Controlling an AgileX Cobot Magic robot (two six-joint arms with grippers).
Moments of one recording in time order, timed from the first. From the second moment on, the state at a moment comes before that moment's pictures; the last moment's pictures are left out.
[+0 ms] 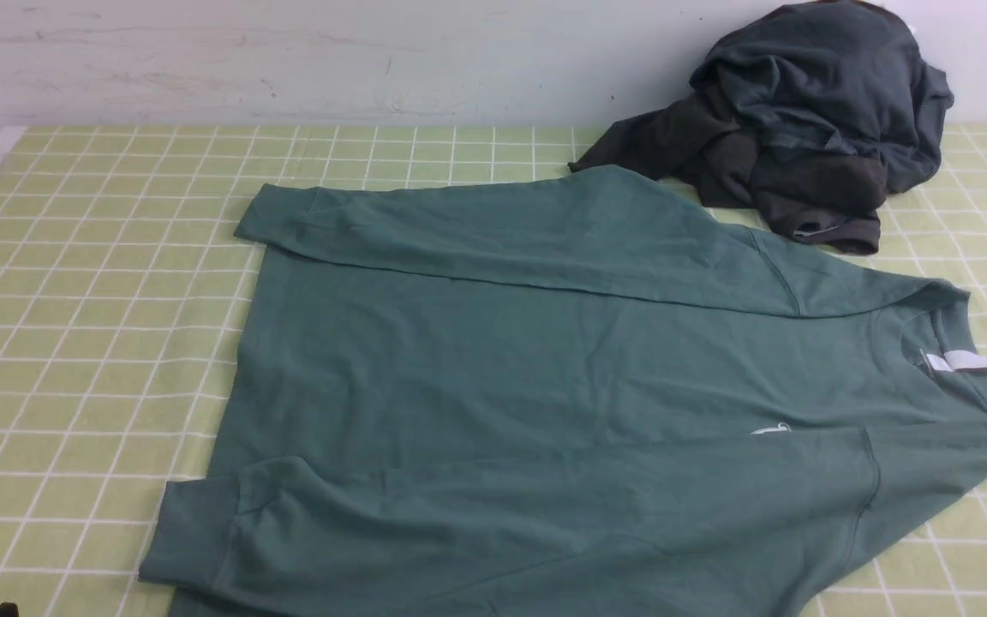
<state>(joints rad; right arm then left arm) 0.03 -0.01 0.02 0.12 0.37 -0.13 -0.08 -0.01 0.02 0.00 0.37 0.04</state>
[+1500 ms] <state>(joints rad) 0.03 -0.01 0.03 0.12 -0.31 -0.13 -0.08 -0.01 0.03 0.02 -0.11 0.04</state>
